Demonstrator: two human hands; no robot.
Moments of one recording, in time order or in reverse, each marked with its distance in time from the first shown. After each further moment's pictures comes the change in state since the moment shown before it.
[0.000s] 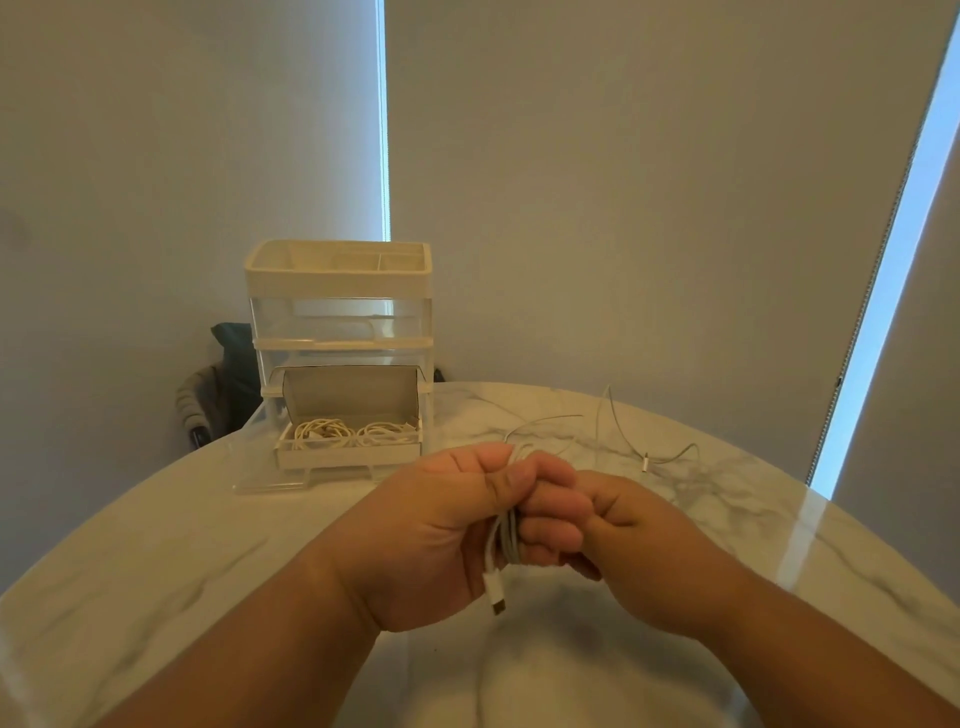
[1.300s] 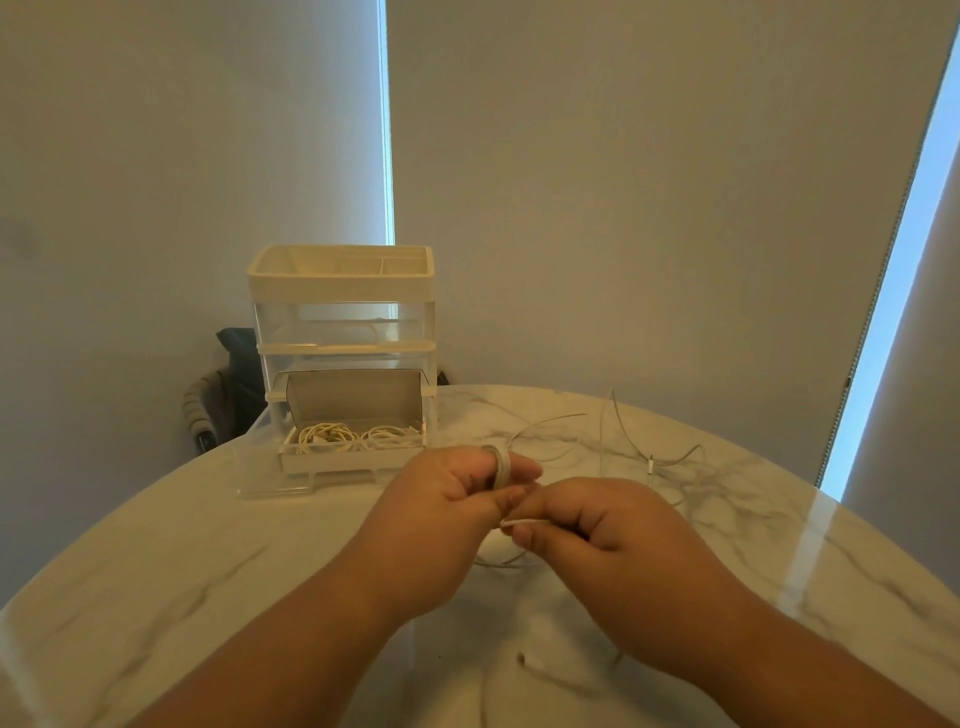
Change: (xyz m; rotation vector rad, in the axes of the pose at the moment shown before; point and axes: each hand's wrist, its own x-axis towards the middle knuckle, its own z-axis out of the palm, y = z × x) left_hand 0.011 -0.013 -0.022 0.970 0.419 0.241; right_hand -0.008 -0.023 0.012 -0.362 0.145 -0.136
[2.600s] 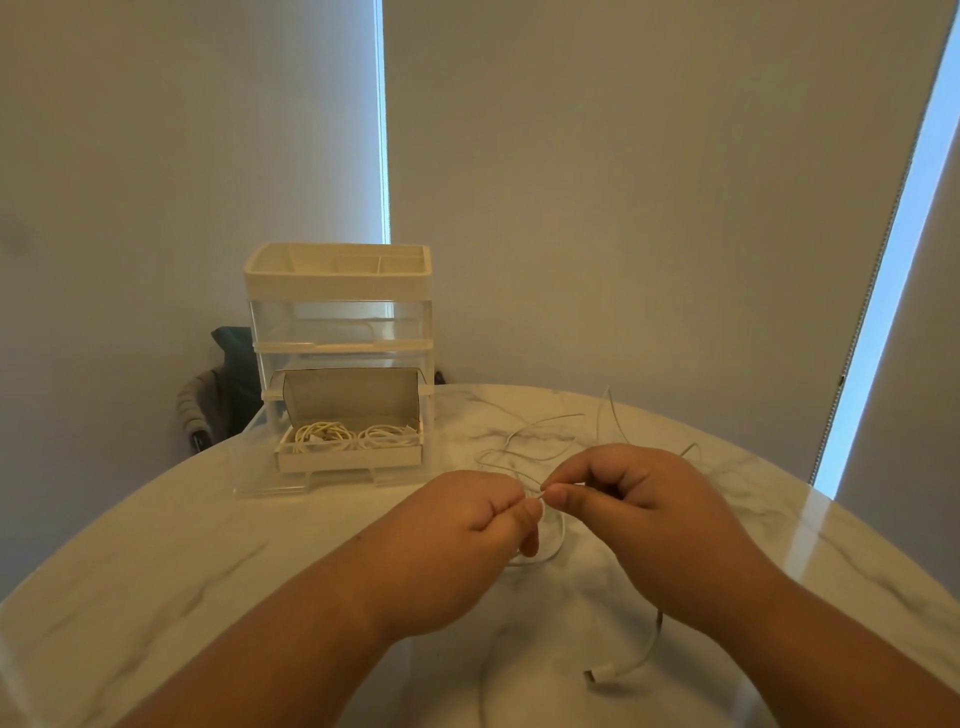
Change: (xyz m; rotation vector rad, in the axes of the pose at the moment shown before) left_hand -0.004 0.007 0.000 0.481 -0.247 0.026; right_hand 0.005 0.013 -0.017 0.059 0.150 0.113
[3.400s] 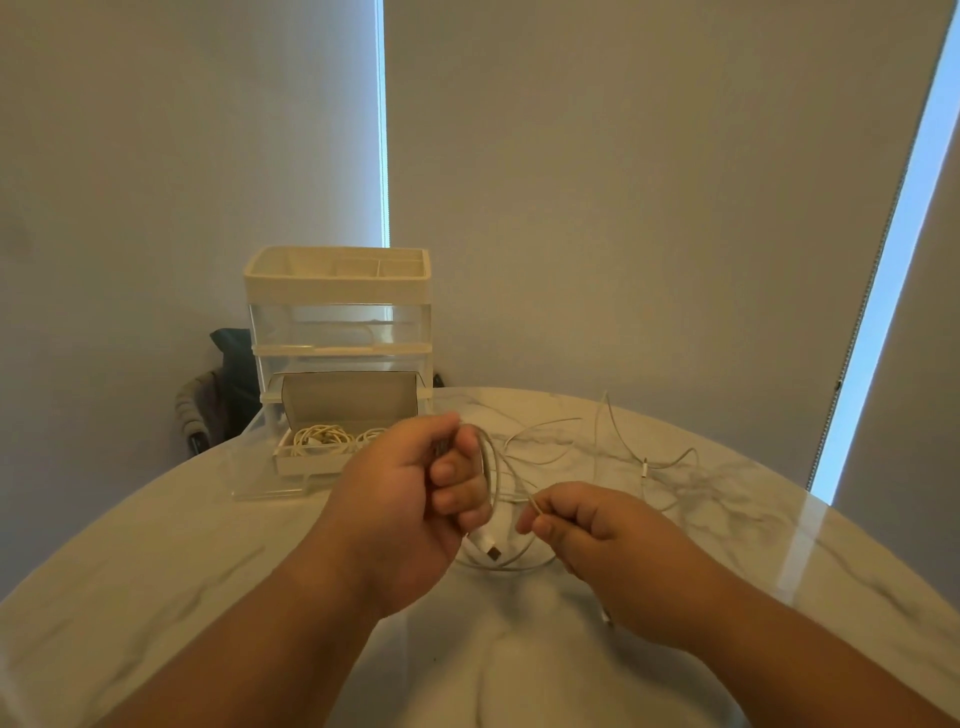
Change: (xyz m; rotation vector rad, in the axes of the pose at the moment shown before) left_hand 0.004 0.009 -0.014 -1.544 0.201 -0.184; right_hand 0.000 0.012 0.017 -0.014 -0.259 0.161
